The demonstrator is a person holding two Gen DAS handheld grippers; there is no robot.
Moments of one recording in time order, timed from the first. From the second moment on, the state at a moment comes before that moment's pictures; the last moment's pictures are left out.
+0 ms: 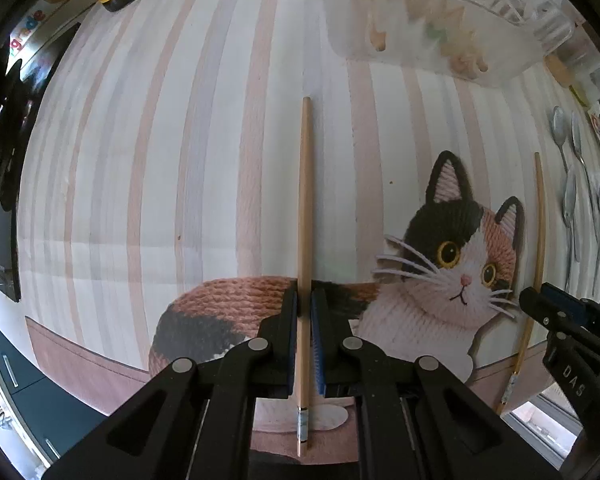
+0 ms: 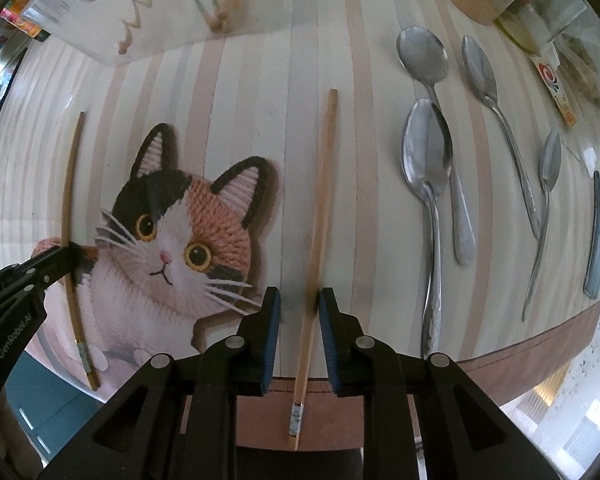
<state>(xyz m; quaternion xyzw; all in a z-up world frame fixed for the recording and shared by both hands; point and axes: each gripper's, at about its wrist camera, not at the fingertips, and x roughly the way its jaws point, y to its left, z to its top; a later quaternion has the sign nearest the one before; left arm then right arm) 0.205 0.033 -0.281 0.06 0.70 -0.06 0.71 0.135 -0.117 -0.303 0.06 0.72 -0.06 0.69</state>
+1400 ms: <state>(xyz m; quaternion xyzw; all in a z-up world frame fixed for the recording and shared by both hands) 0.300 0.021 -0.069 -0.04 0.55 -0.12 0.83 0.250 -0.160 -0.104 0.15 0.56 0.02 0.82</state>
